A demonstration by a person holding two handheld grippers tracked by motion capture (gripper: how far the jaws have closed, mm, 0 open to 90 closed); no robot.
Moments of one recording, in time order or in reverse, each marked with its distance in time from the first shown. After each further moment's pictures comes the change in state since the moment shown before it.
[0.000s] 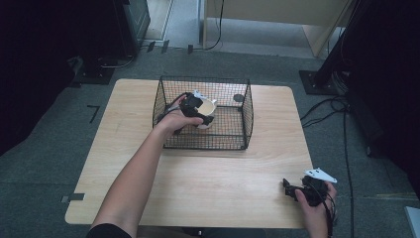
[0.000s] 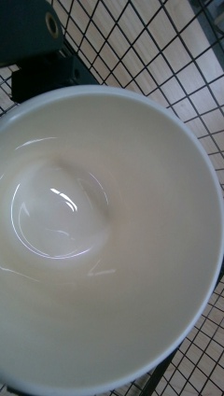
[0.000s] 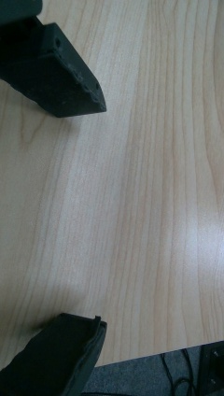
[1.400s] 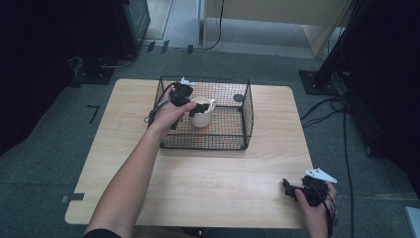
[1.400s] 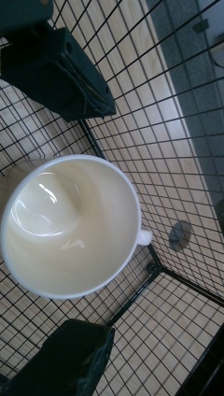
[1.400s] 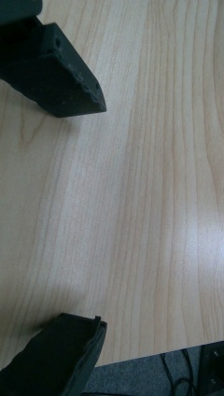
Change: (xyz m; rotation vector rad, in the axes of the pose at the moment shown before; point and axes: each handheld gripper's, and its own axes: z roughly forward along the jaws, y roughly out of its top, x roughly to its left) left arm 0.012 0.018 -0.054 -0.139 0.026 -0.175; right arm 0.000 0.000 0.000 0.000 0.000 0.000
